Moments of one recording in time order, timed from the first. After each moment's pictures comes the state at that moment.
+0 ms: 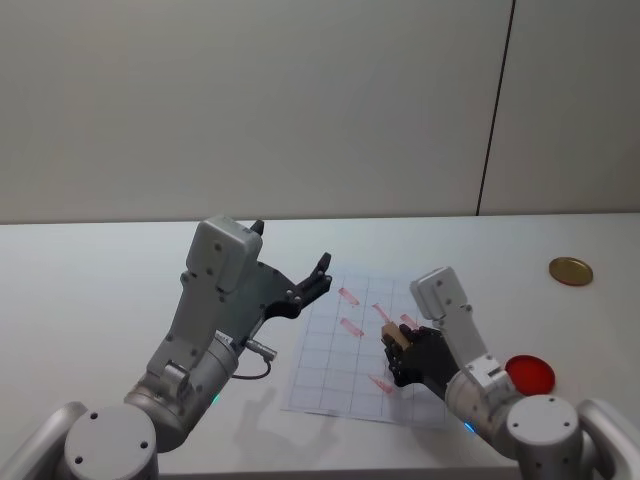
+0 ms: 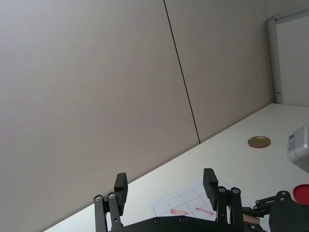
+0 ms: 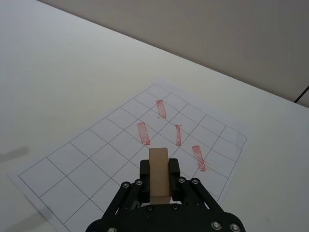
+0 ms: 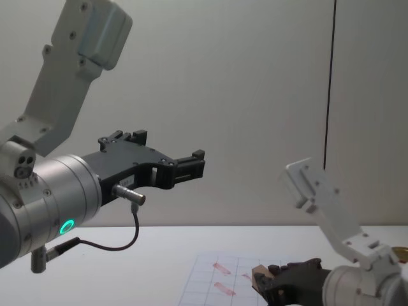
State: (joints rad) left arm -0.24 0.38 0.45 -1.63 -0.20 0.01 -0.01; right arm 0.37 0.05 -0.37 -1.08 -0.06 0.13 0.19
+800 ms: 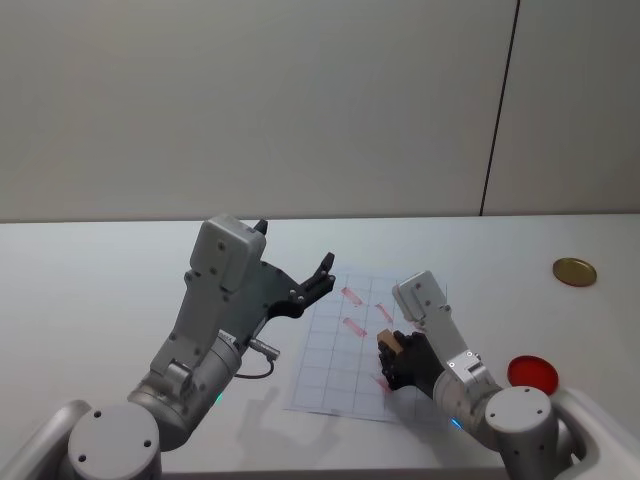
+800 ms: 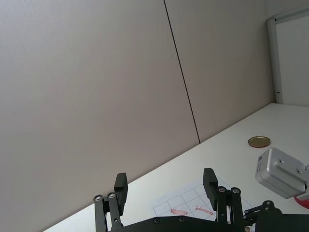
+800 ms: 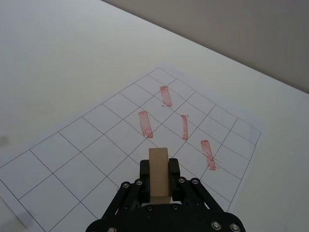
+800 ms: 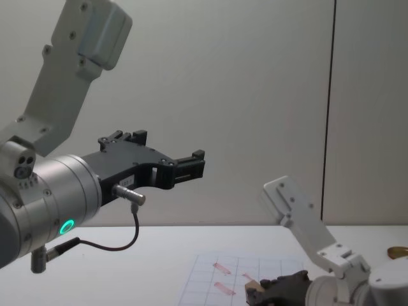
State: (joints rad) left arm -0.24 0.38 0.45 -1.63 -0.20 0.01 -0.01; right arm 0.49 -0.01 -0.38 -0.87 -0.12 0.11 0.18
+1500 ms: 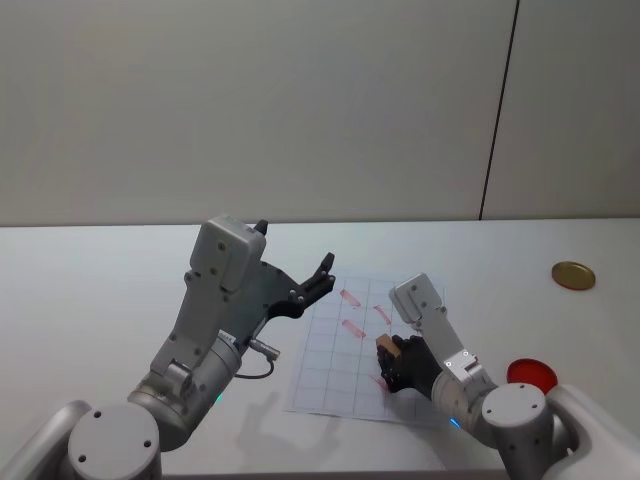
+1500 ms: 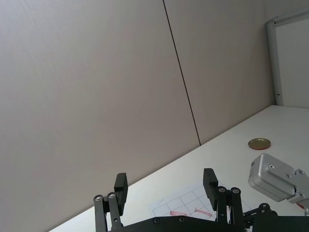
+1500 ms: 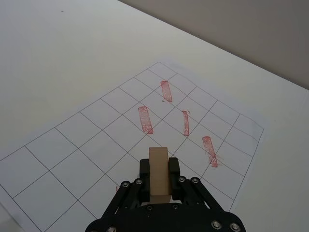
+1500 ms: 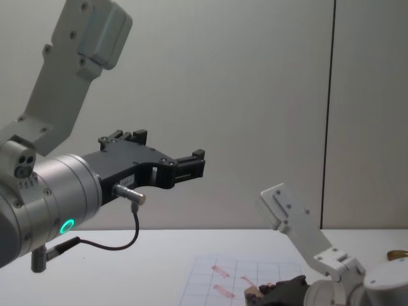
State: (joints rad) left arm -0.24 0.38 0.45 -1.63 -0.20 0.01 -0.01; right arm 0.54 -0.02 -0.38 -0.76 -0.14 0.09 0.20
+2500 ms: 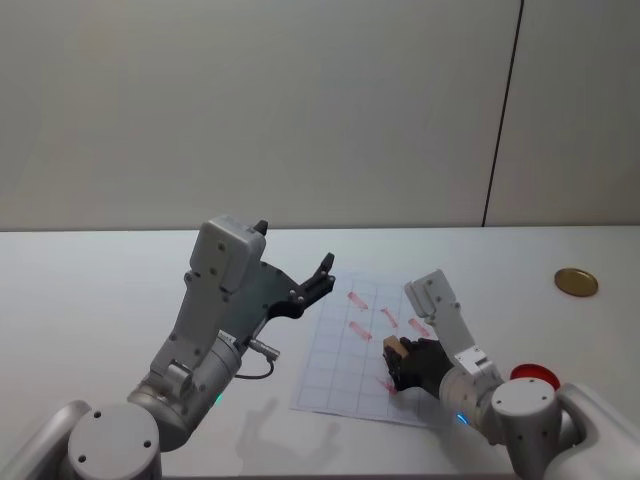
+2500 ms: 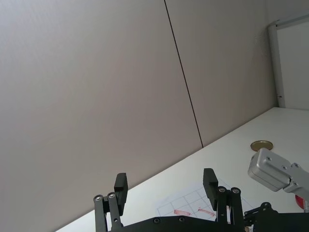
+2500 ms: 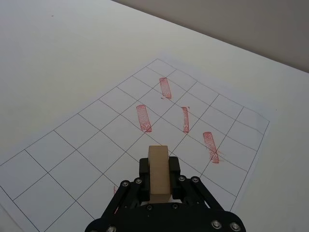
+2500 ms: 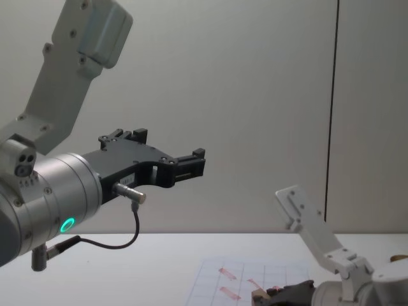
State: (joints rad) left arm -0.24 0.38 0.45 -1.63 -0.20 0.01 -0.01; right arm 0.58 -0.03 -0.34 -0.67 -0.08 0.10 0.22
